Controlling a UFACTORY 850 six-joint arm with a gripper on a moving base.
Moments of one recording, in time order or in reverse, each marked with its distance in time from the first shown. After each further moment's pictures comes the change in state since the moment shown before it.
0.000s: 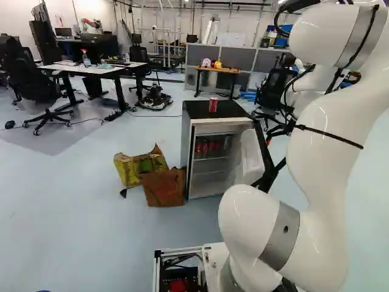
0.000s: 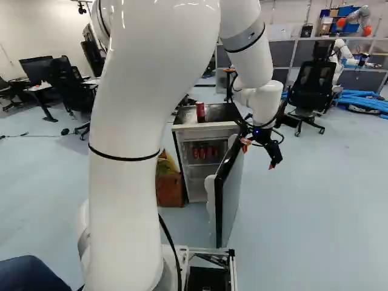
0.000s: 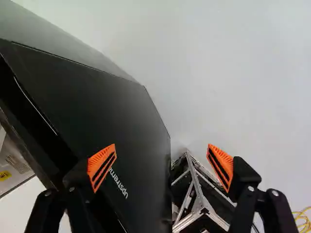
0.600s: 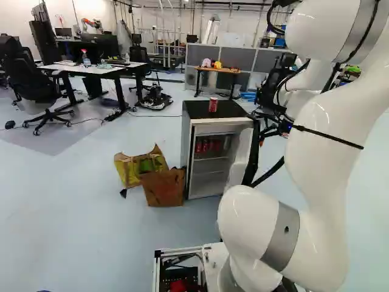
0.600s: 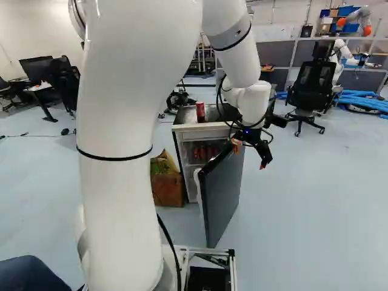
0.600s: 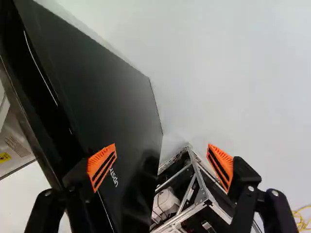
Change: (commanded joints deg) arm 3.2 3.3 4.6 0.0 0.0 0.0
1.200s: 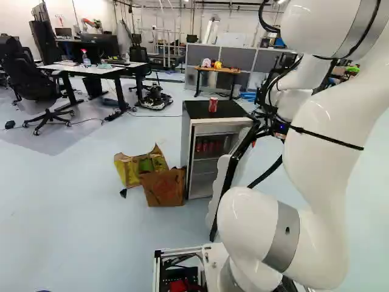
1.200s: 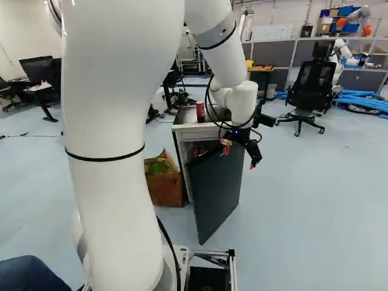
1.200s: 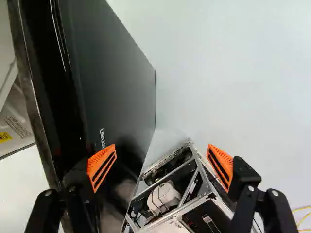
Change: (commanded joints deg) arm 3.9 3.0 4.0 -0.5 0.0 0.0
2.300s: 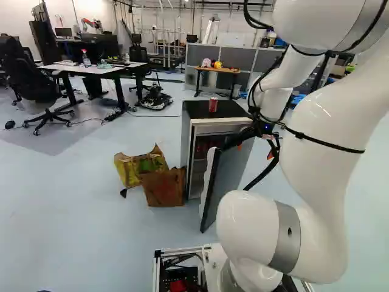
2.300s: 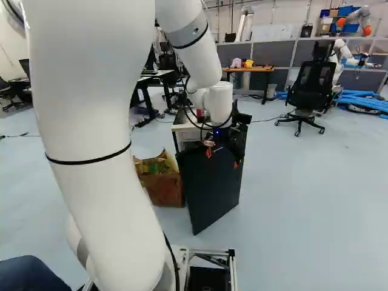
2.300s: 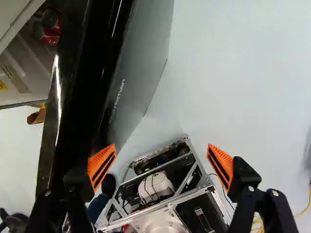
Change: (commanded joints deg) arm 8.6 4.9 6.3 -4.1 0.0 0.0
